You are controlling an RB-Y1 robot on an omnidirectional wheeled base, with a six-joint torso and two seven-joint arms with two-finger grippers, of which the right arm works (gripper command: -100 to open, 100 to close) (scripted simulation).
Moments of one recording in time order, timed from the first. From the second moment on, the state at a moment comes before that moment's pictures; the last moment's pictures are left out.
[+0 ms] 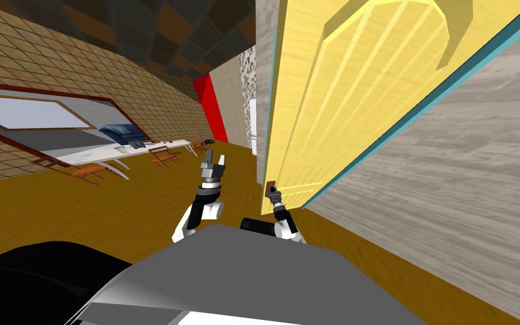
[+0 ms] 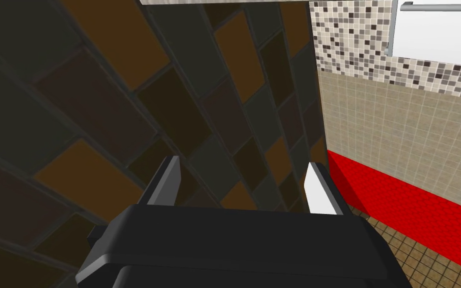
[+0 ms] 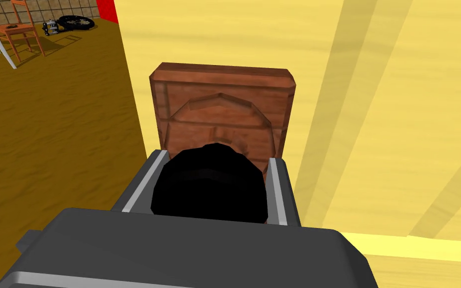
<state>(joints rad) 0.24 -0.12 0.49 -1.55 -0.45 -0.29 -1.14</state>
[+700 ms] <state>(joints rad) 0.26 -0.18 0.56 -1.58 -0.44 -0.30 -1.18</state>
